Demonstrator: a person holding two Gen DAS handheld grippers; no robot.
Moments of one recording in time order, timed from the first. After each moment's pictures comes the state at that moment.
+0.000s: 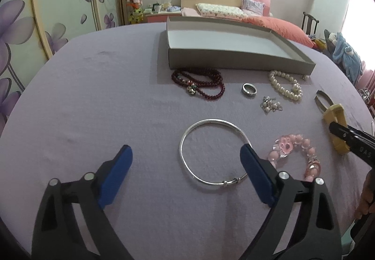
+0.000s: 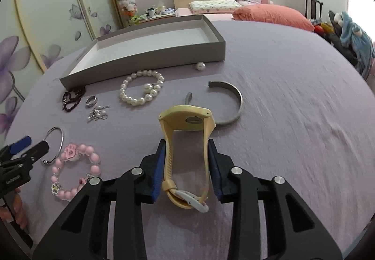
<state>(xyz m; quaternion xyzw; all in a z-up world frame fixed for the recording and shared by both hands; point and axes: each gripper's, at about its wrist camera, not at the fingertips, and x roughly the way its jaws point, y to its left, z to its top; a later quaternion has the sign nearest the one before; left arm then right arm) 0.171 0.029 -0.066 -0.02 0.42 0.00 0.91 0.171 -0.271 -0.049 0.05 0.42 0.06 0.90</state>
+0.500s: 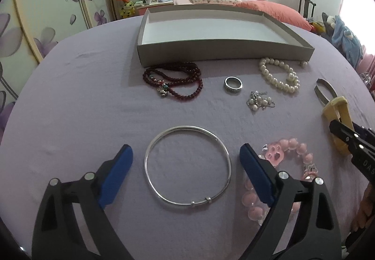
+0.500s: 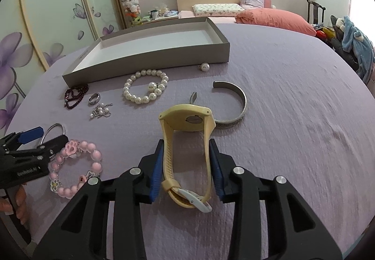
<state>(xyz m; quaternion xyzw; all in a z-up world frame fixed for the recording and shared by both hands) 0.194 -0.003 -0.071 0.02 0.45 -0.01 0.89 0.169 -0.266 -0.051 0.03 0.41 0.07 0.91</state>
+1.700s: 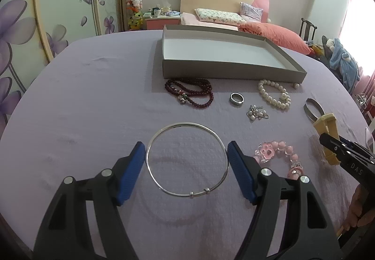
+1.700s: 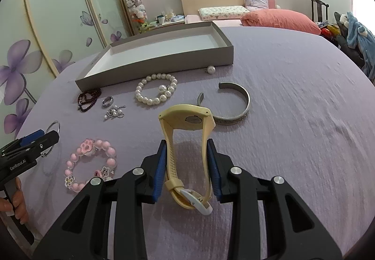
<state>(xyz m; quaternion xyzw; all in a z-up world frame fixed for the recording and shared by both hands) 0.160 0.023 -0.047 -0.03 0.41 -0.01 0.91 0.157 -0.270 -0.045 0.05 0.40 0.09 0.91</state>
